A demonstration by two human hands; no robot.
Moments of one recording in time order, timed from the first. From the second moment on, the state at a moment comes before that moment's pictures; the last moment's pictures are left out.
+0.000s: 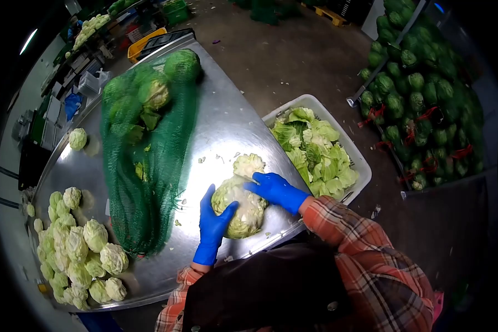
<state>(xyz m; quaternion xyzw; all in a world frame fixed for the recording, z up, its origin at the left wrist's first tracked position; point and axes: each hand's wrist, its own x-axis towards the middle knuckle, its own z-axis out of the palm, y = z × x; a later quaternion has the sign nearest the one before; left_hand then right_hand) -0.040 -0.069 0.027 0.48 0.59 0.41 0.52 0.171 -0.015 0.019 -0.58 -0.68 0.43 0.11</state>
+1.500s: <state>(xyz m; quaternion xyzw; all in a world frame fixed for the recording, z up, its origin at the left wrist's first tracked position) -0.094 -0.150 0.045 0.45 0.65 0.31 0.52 0.141 -0.058 0.041 -0.54 -0.47 0.67 0.20</state>
